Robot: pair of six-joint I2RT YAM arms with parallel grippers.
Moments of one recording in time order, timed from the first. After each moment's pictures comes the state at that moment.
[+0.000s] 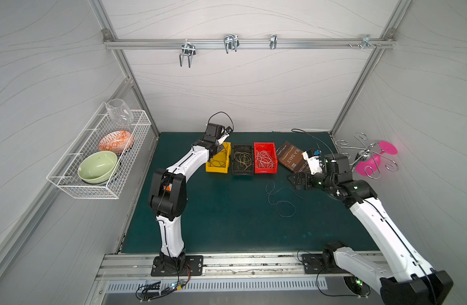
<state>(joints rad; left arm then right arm) -0.31 1.93 1.59 -0.37 -0.35 0.69 0.30 0.99 0.99 -0.71 -0.34 0.11</state>
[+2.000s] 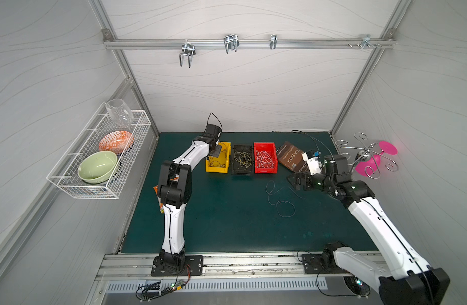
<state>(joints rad) -0.24 2.15 1.78 -0.62 -0.22 0.12 0.27 1.00 0.95 -0.68 -0.38 0.12</state>
